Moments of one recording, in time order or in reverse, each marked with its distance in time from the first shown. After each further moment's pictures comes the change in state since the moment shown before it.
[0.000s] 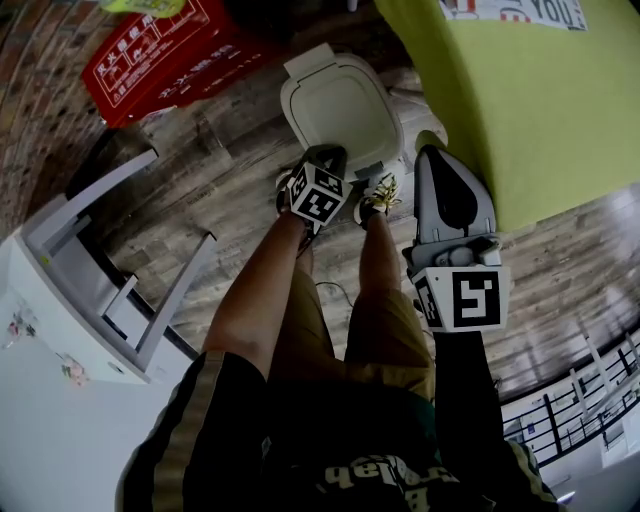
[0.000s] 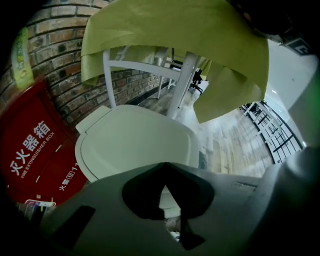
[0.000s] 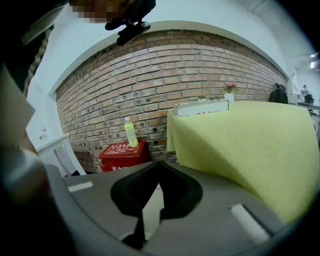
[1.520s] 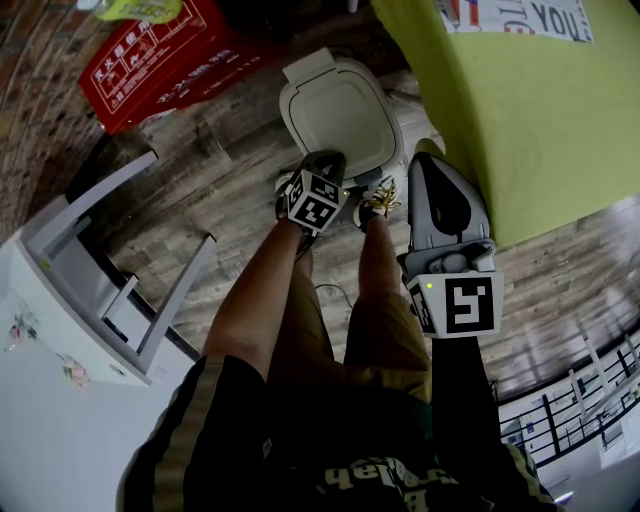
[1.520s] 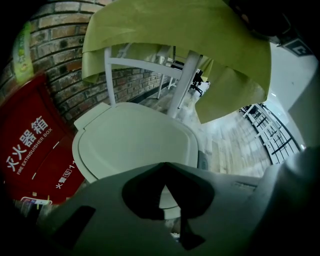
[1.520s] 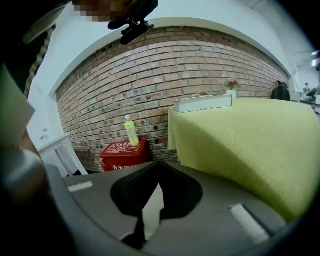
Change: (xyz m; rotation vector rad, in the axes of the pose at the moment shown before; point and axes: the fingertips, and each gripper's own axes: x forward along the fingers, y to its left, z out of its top) left arm 0.005 0.000 -0.002 -0.019 -0.006 -0.017; right arm 0.010 -0.001 -0.003 0.005 0.018 0.021
